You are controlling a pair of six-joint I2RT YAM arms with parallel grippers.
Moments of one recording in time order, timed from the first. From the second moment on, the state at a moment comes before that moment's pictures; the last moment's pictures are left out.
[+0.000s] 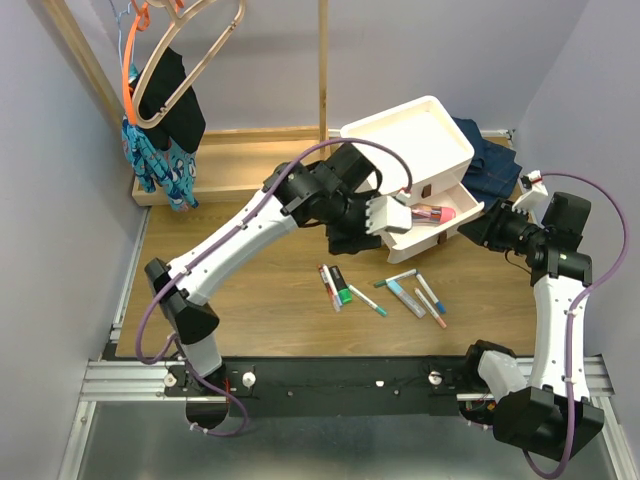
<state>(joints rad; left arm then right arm) -0.90 1.68 1.88 -1.23 0.27 0.66 -0.34 0.93 0.94 -0.65 -0.76 0.16</state>
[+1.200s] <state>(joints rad) -1.00 2.19 2.34 -1.04 0.19 0.62 -0.34 0.92 0.91 -0.65 -0.70 0.16</state>
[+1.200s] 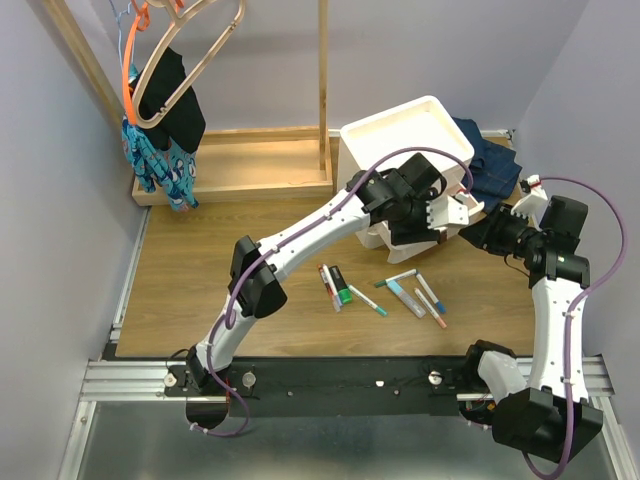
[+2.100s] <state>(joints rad) -1.02 2.22 2.36 -1.02 0.03 0.59 -0.34 0.91 0.86 -0.65 -0.72 0.18</state>
